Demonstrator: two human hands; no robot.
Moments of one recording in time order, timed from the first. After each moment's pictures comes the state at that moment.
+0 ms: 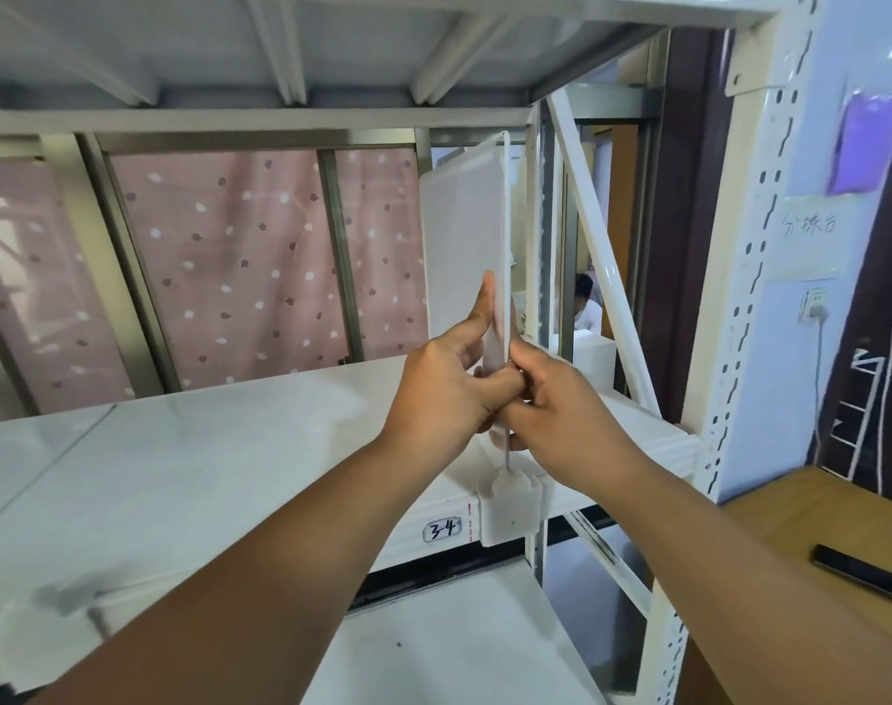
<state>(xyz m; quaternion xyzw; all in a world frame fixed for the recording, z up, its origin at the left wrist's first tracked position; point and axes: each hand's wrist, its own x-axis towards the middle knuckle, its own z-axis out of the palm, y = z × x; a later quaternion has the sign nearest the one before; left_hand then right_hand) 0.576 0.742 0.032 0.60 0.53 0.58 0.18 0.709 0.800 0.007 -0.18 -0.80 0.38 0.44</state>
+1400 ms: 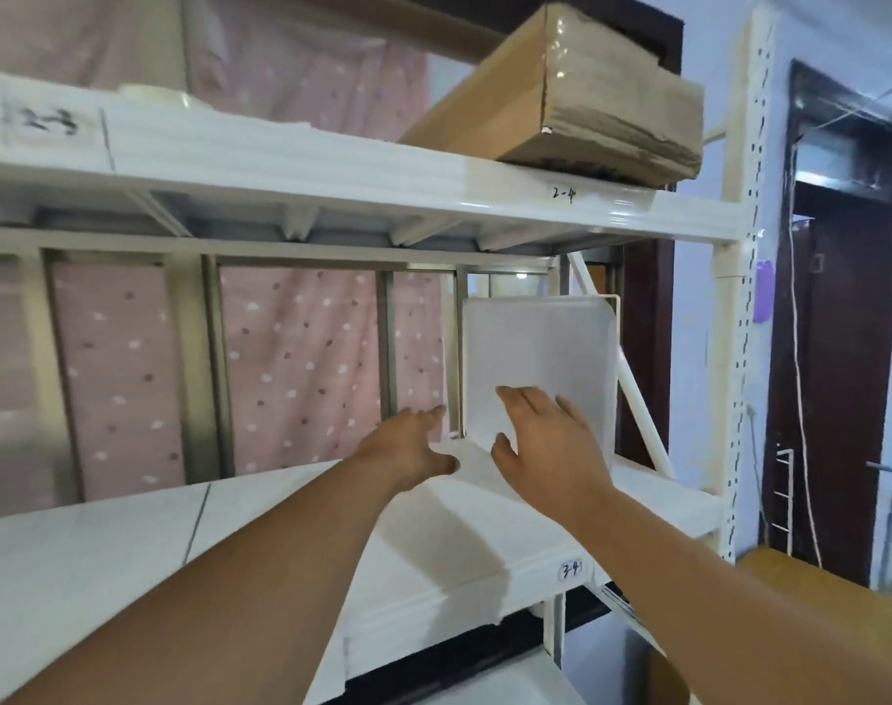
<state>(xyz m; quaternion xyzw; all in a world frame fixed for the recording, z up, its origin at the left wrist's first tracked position) 0.388 0.659 0.076 0.65 0.71 0.26 0.05 0.593 0.679 0.063 -0.41 -0.81 -0.16 0.37</state>
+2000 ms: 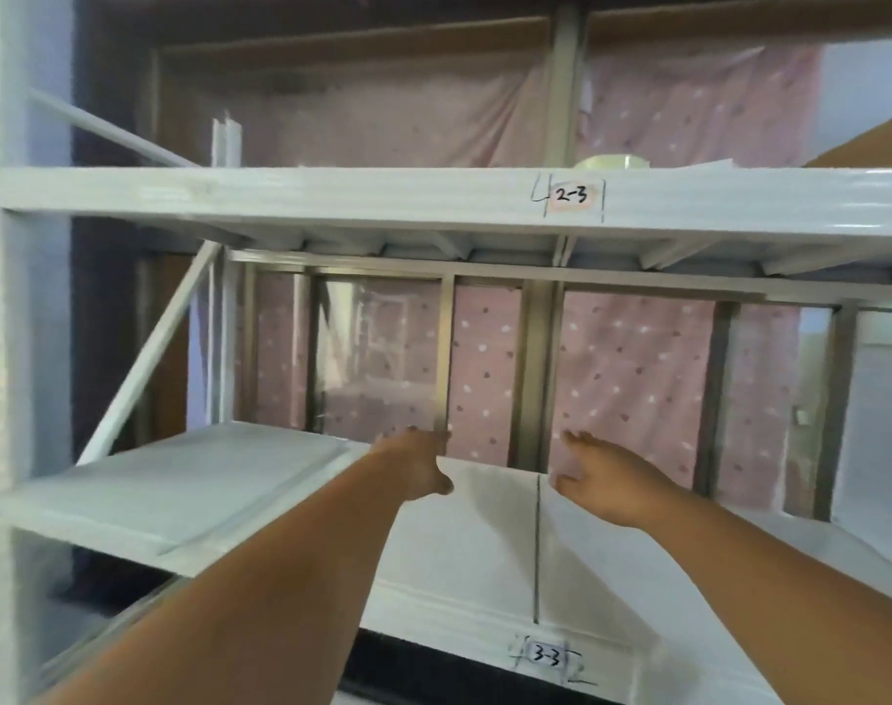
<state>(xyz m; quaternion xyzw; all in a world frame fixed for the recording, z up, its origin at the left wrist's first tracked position) 0.153 0.390 0.076 0.39 0.90 0.18 -0.02 0.324 0.602 0.078 -0.23 -0.96 0.03 0.14</state>
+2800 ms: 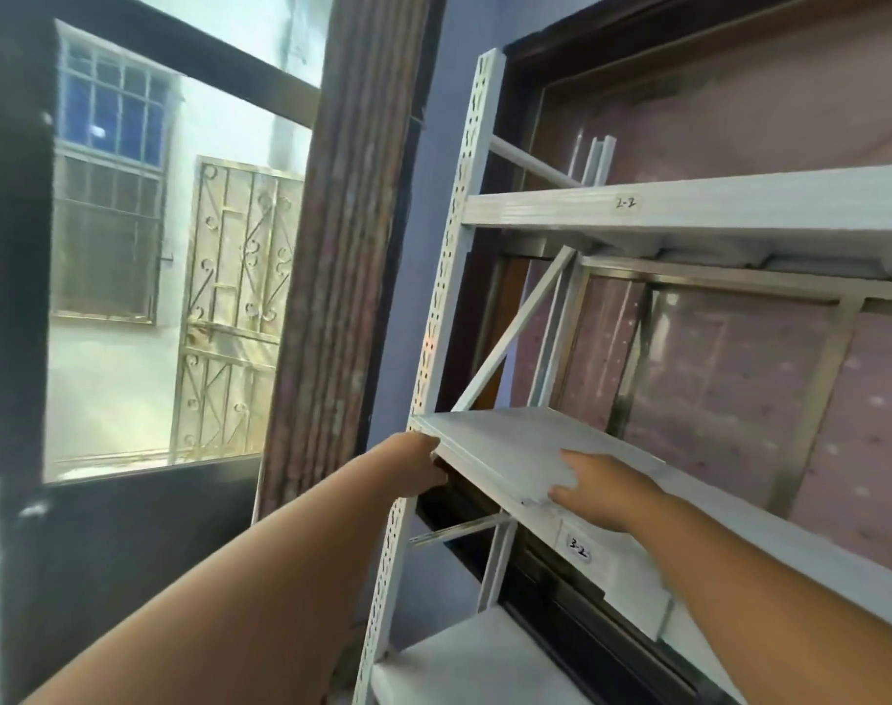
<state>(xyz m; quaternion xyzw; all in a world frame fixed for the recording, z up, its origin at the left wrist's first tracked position) 0.103 0.030 0.010 0.04 0.97 0.24 -0.04 0.104 0.299 0.040 0.07 -1.00 0.02 0.05</state>
